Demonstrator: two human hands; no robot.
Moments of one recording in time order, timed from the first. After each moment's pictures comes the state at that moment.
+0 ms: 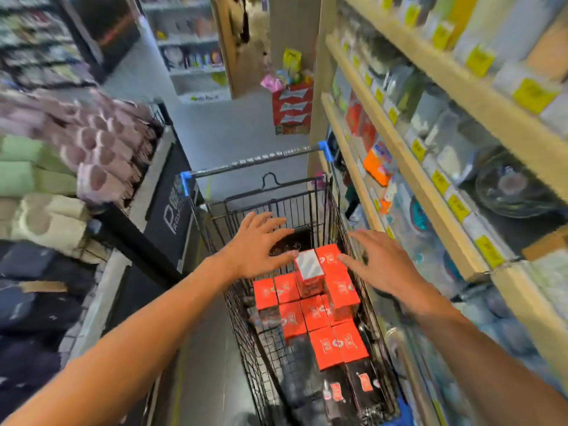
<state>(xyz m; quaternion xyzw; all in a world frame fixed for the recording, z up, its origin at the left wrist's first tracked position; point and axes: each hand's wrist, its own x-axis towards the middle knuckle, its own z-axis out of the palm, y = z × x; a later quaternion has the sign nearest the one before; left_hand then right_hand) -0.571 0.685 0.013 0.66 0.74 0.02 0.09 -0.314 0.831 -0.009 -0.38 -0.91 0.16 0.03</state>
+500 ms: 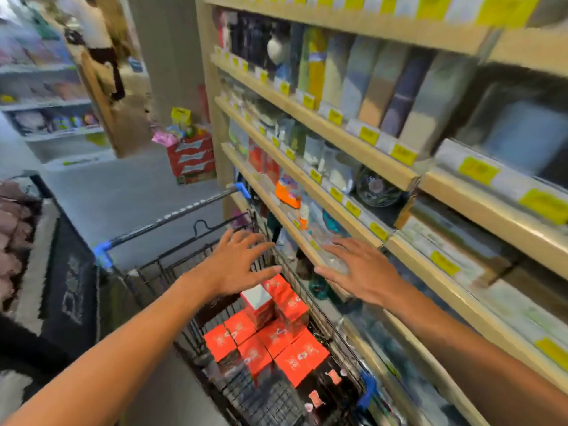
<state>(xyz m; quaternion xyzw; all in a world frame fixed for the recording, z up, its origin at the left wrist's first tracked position) -0.554 0.695 0.088 0.80 0.59 0.01 0.07 -0.255 0.740 0.087 -0.52 -0.85 0.09 0.01</state>
